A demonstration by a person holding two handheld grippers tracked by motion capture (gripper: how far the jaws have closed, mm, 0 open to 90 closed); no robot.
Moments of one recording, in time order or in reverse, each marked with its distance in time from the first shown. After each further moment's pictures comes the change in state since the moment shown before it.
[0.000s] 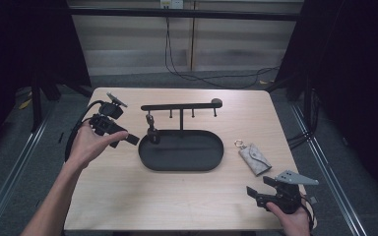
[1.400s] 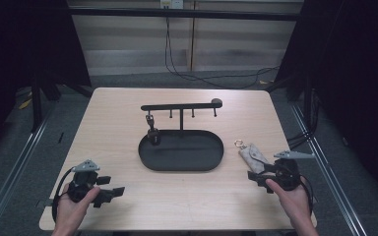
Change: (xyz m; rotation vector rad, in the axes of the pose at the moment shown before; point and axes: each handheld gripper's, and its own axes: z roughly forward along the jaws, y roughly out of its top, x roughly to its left) left arm -0.006 -0.181 0.043 -0.290 -0.068 -0.026; right arm -0.025 0.048 0.016 0.141 -0.004 0.081
